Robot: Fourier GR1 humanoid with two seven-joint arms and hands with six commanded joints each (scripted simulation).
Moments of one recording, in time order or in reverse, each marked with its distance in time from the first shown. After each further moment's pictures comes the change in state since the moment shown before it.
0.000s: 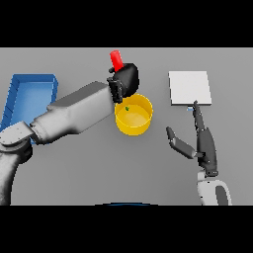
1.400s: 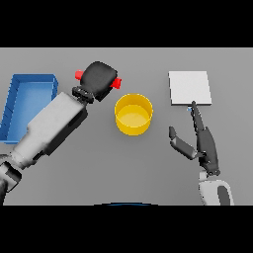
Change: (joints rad) left arm 0.391 0.064 0.600 -0.245 0.362 0.183 0.263; right arm -0.001 -0.022 0.006 -0.013 -0.022 0.045 0.024
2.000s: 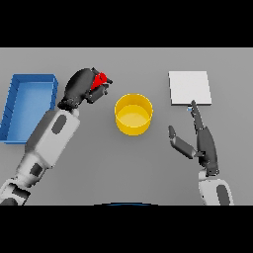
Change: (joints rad) left arm 0.228 -0.105 0.347 -0.091 0.338 0.166 0.002; right arm -0.010 -0.004 0.002 0.011 0.021 -0.013 0.007
